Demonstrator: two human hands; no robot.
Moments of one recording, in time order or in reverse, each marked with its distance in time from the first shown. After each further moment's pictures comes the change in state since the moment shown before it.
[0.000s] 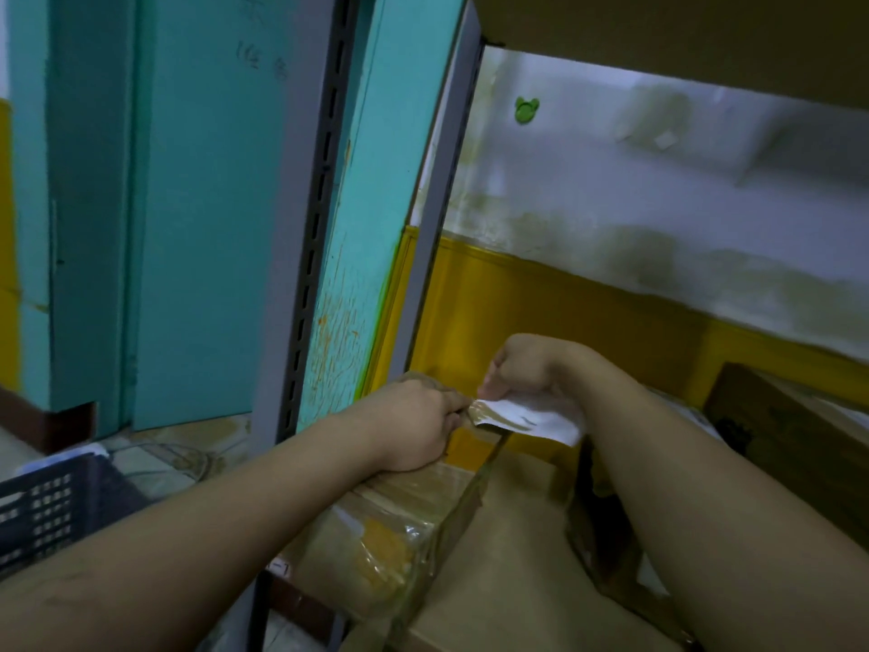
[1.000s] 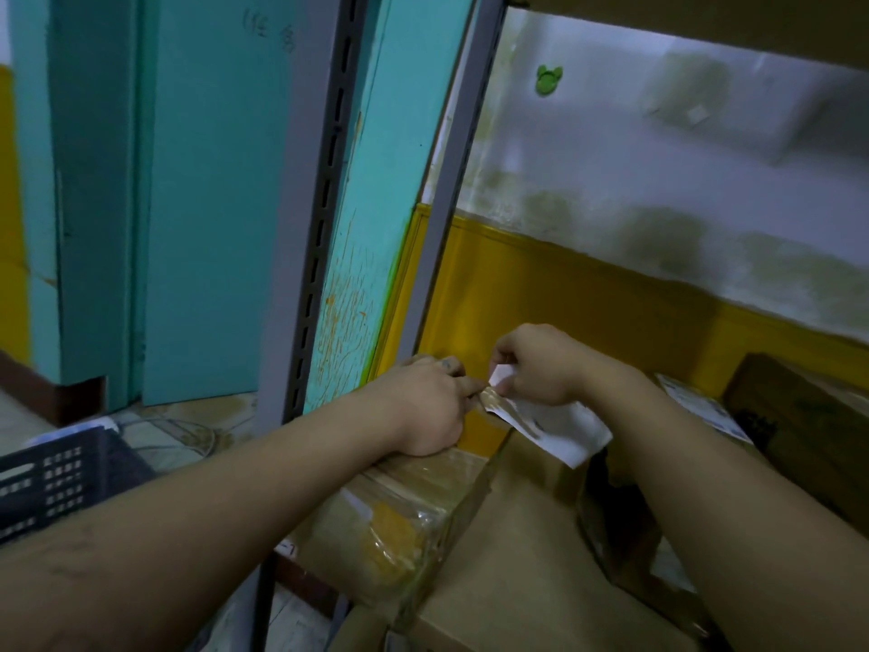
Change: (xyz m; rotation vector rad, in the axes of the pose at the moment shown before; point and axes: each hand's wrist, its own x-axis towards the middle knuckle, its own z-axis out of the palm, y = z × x) left_hand -0.005 0.017 -0.016 0.131 -0.129 -0.045; right_hand -0.012 0.003 0.017 -0.261 0.192 -0.231
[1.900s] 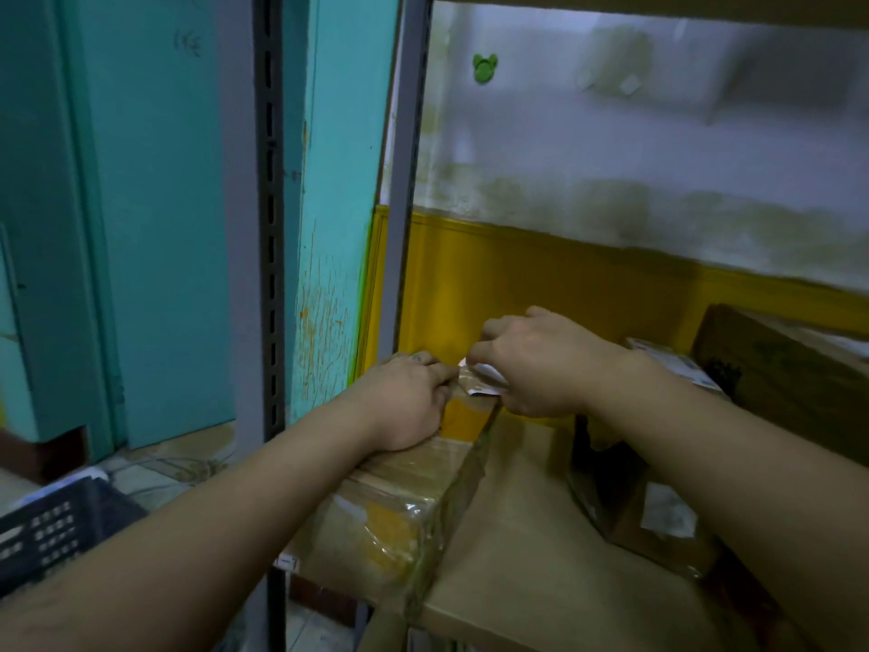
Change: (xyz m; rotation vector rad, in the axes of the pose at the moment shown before) left_hand 0.006 -0.010 0.011 -0.155 0.067 -0.033; right_hand -0.045 -0.011 -0.004 -0.559 0.111 -0.206
